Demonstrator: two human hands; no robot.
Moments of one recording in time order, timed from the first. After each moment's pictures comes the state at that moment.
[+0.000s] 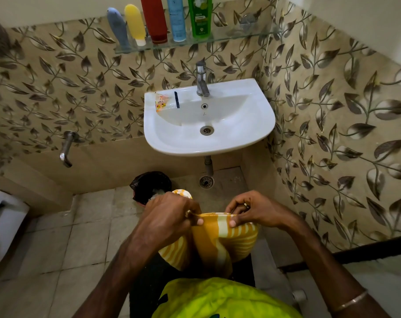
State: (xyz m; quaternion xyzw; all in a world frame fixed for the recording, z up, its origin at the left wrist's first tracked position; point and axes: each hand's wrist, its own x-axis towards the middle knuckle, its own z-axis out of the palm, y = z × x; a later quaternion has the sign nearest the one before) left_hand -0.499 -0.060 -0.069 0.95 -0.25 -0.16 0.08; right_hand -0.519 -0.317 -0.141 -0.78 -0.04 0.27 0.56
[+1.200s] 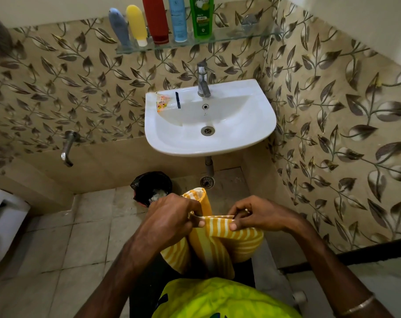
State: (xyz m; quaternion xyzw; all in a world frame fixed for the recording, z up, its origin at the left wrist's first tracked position) left_hand -0.501 -0.066 -0.069 0.95 -0.27 -0.15 0.09; right_hand -0.524 -0.320 -0.134 -0.82 -0.07 0.30 0.48
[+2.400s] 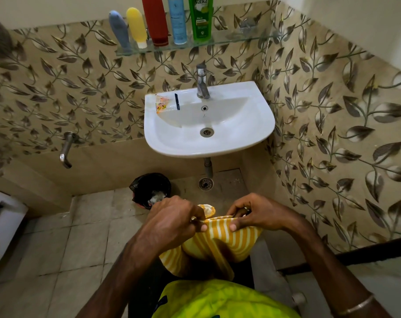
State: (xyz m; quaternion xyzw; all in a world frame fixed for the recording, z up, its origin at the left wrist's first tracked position) left_hand -0.504 -0.069 -0.064 0.94 -0.27 -0.19 0.07; right_hand -0.524 -0.318 -0.123 -0.82 -0.08 0.27 0.49
